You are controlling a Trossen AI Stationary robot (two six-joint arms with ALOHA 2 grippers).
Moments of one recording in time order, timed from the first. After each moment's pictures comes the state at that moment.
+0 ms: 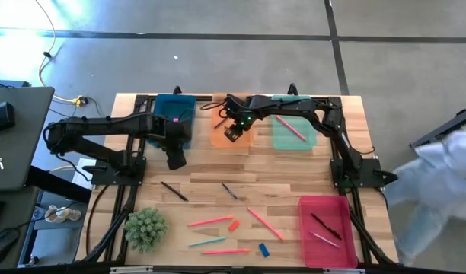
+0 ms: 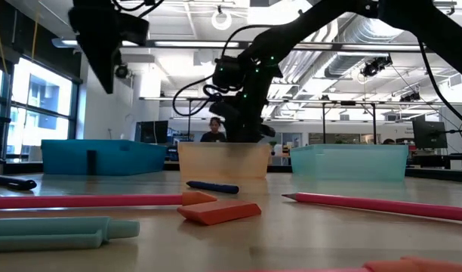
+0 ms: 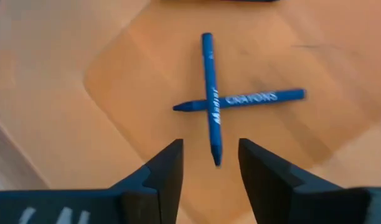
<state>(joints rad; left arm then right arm) 0.26 1.23 1.07 -1.19 -0.09 -0.23 -0.39 2.18 1.75 -0.79 -0.08 0.33</state>
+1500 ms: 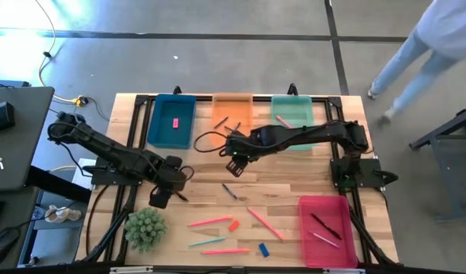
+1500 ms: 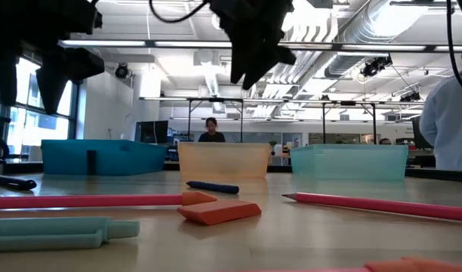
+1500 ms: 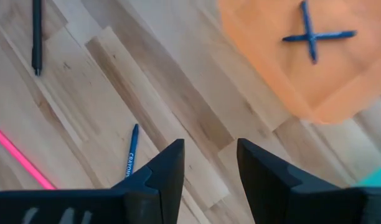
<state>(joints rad) -0.27 1.23 0.83 -0.95 -0.03 -0.15 0.03 1.91 1.75 -1.00 0.18 0.64</state>
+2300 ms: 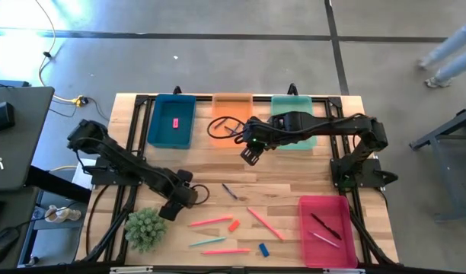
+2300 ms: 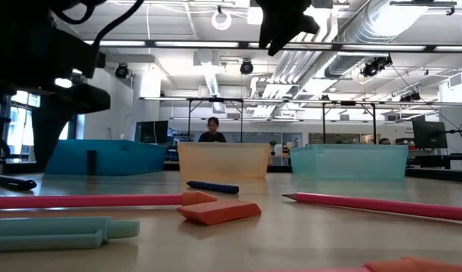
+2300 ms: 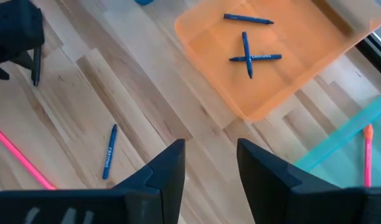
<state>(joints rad) -0.34 1.54 0.83 -0.74 -0.01 -0.14 0.01 1.73 1.75 -1.13 0.26 0.58</state>
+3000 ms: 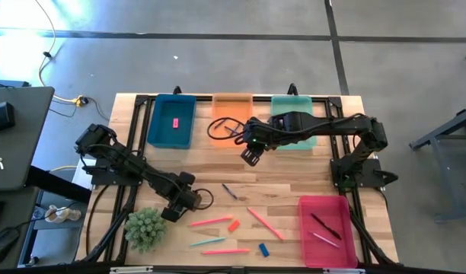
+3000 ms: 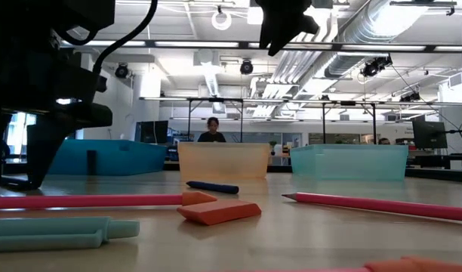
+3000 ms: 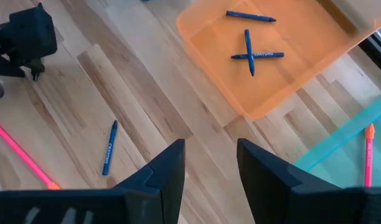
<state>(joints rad) -0.34 1.67 0.83 -0.71 -0.03 -0.12 0.01 1.73 1.75 -1.14 0.25 0.58</state>
